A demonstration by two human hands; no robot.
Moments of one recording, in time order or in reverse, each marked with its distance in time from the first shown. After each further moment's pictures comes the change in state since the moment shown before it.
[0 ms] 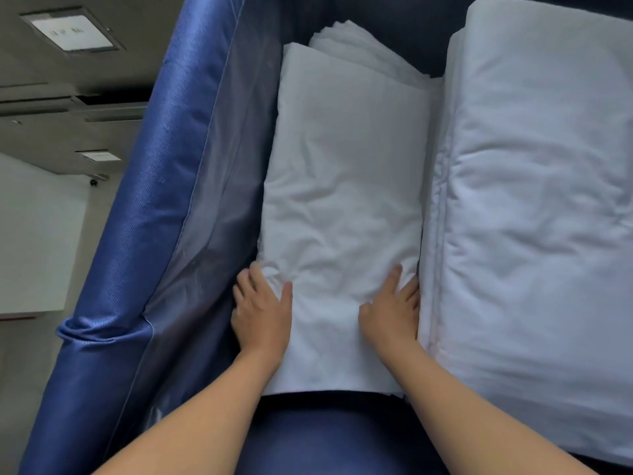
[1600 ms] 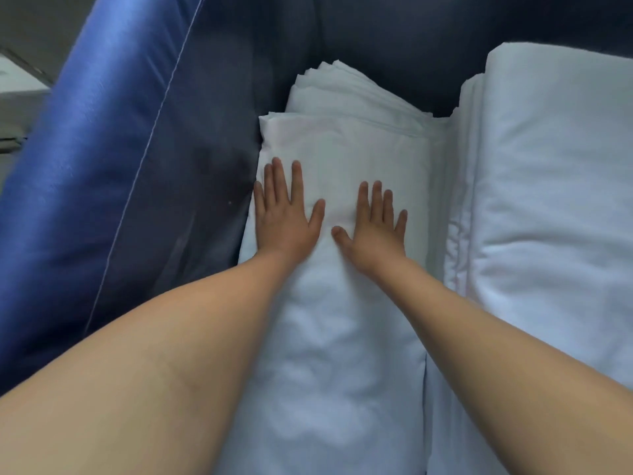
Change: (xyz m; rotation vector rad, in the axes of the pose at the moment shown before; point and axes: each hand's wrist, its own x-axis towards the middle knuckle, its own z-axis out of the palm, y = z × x) left_hand 0.239 0.135 0.028 0.080 0.071 0.413; right_hand 0.193 -0.080 -0.116 0.101 0.159 -0.422
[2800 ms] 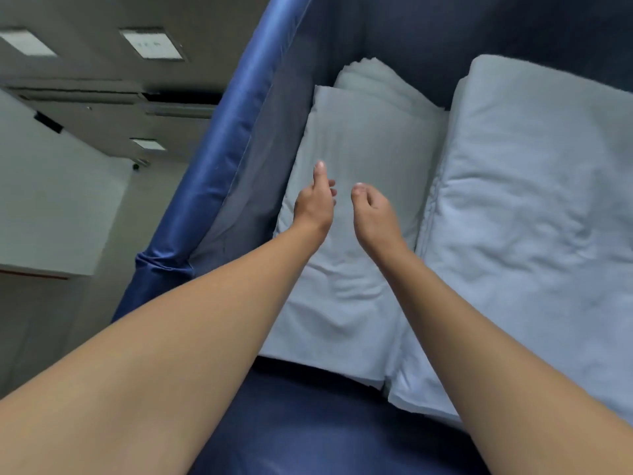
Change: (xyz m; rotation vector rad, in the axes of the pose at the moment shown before) left_hand -0.164 0.065 -0.172 -1.206 -0.141 -0.639; right_hand -0.197 -0.065 -0.076 0.834 0.101 -0.003
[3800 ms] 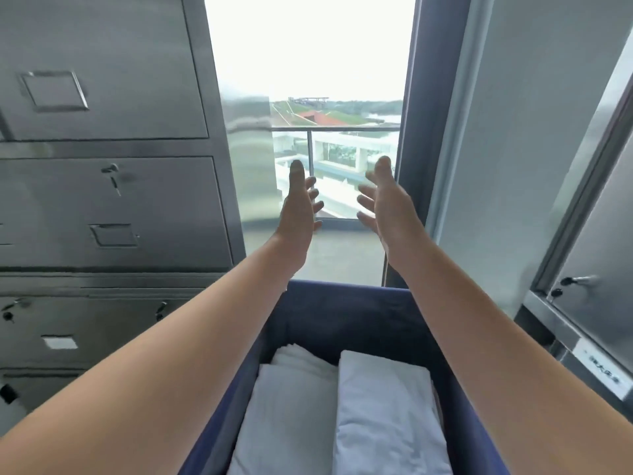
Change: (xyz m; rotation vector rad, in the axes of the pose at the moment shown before) left_hand -0.338 0.477 -0.078 -0.420 -0.309 0.738; right_hand -0.225 -0.484 -0.312 0.346 0.229 -0.588
